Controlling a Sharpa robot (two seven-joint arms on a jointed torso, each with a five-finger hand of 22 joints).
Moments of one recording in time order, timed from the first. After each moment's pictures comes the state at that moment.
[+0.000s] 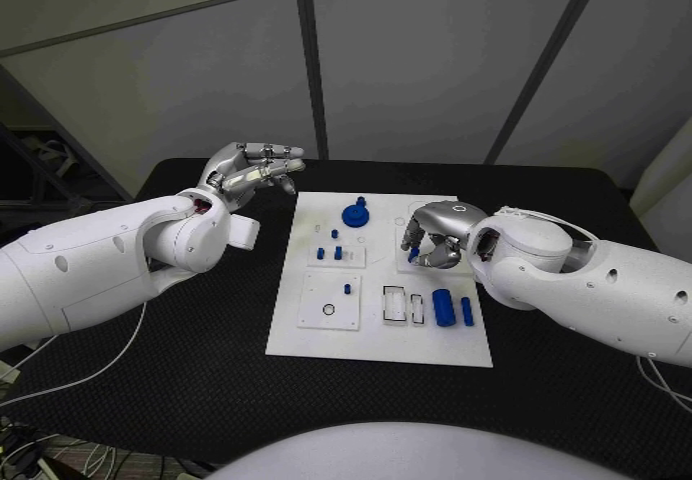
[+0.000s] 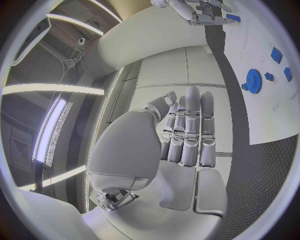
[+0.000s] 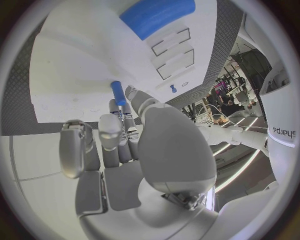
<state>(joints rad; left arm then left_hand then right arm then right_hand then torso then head) 1.14 -0.88 0.03 1.42 -0.09 -0.23 0.41 1.39 -0.11 0.40 -0.10 0.14 1.07 0.17 0.07 0.12 1.20 0.10 0.08 0.07 1.21 0.01 0.74 0.39 0.19 0.91 0.12 0.81 0.76 1.07 -0.77 0.08 1.58 -1.73 -0.08 -0.28 1.43 -0.15 0.36 0.04 0.13 1.07 0.14 0.07 0.08 1.13 0.09 0.09 0.07 1.46 0.01 1.17 0.89 0.04 1.47 0.11 1.43 1.31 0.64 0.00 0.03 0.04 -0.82</state>
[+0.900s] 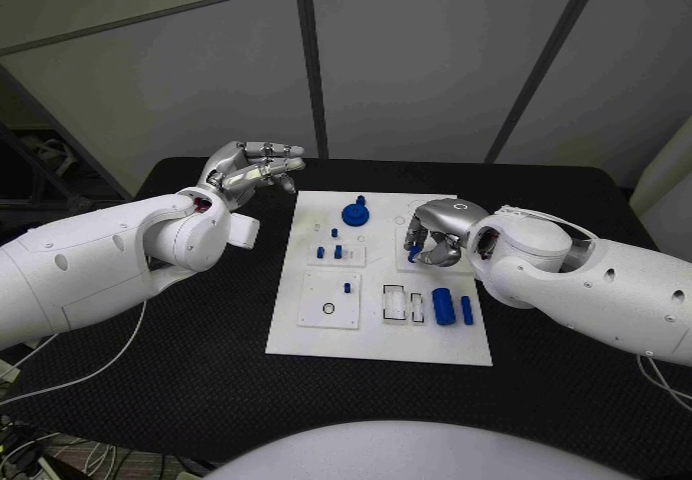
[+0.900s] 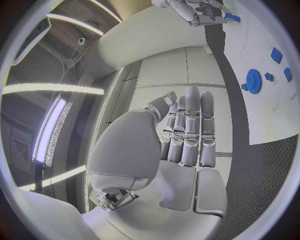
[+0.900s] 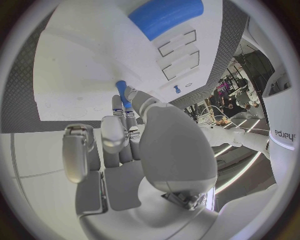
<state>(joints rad) 1.14 -0.88 0.03 1.42 -0.09 -0.23 0.41 1.39 -0.11 0.40 -0.10 0.14 1.07 0.17 0.07 0.12 1.20 0.10 0.08 0.07 1.21 0.01 0.74 0.39 0.19 0.91 0.12 0.81 0.76 1.06 -0.77 0.08 1.57 -1.74 -0.11 -0.30 1.42 -0.12 0.44 0.02 0.12 1.19 0.11 0.10 0.10 1.29 0.04 0.10 0.09 1.47 -0.03 1.21 0.93 0.02 1.47 0.08 1.52 1.31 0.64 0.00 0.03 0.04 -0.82</state>
